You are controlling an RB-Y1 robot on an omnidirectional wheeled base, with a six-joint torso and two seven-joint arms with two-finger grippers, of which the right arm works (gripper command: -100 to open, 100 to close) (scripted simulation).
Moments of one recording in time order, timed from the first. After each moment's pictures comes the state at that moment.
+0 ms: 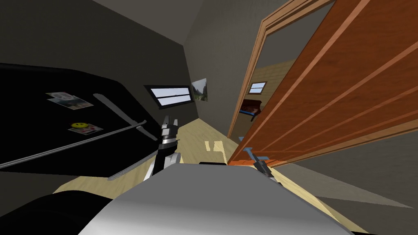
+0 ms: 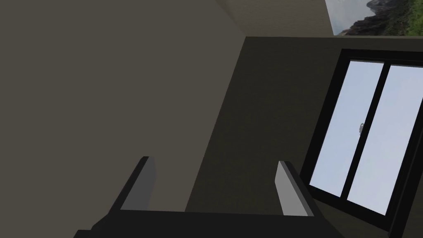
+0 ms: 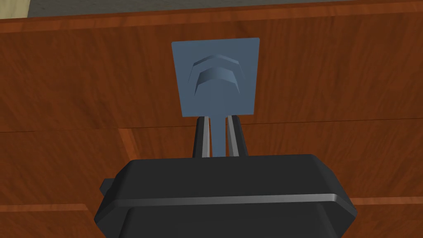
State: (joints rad) arm 0.24 -0.51 0.18 -0.54 -0.15 -1.31 -0.42
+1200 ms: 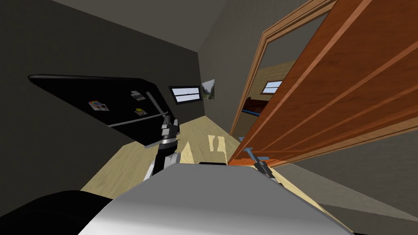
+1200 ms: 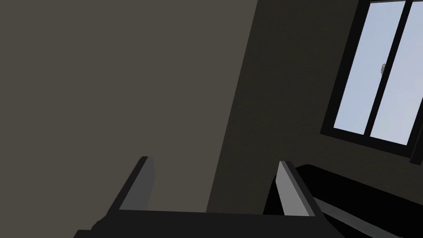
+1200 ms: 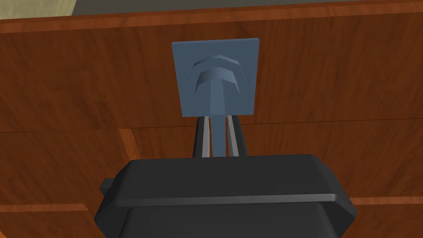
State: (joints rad) arm 0.21 -0.52 0.20 -0.47 -0.16 -1.35 -0.43
